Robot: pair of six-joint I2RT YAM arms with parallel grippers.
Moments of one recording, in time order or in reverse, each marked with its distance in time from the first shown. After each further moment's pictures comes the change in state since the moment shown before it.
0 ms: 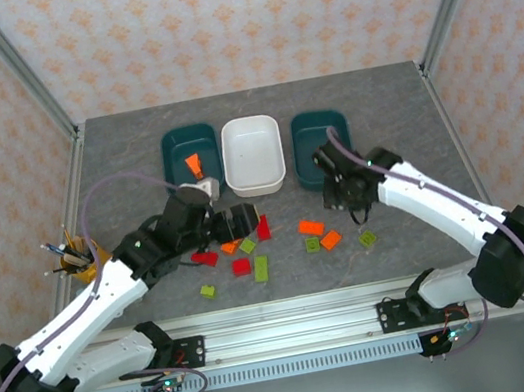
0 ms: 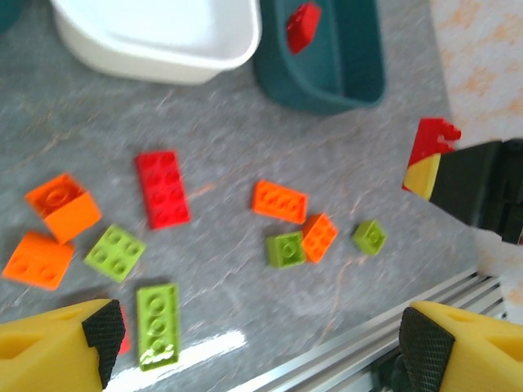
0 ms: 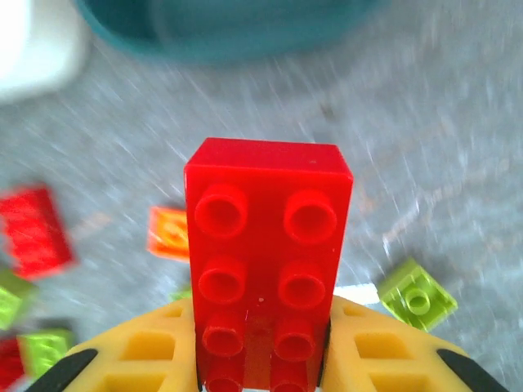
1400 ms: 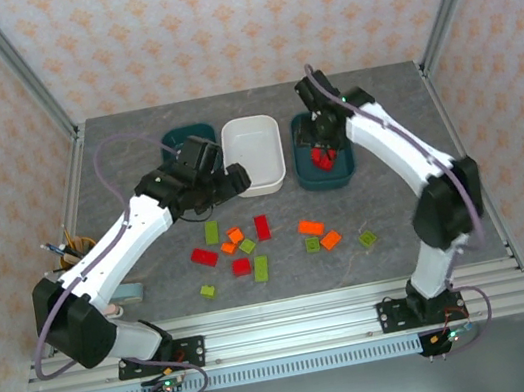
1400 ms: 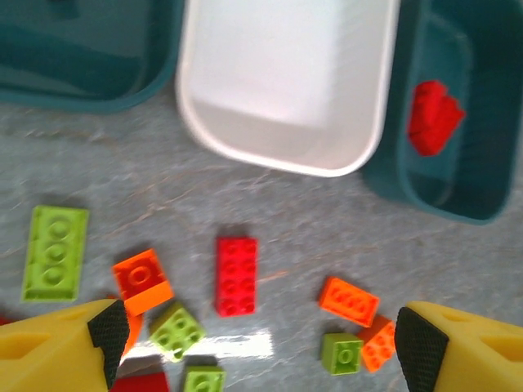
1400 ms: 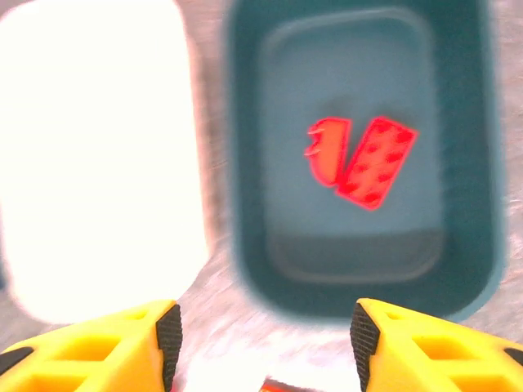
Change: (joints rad) left arm 0.192 0.373 0.289 -0.199 -0.049 -0.012; right arm -0.103 0.336 0.441 0.071 -0.058 -0.185
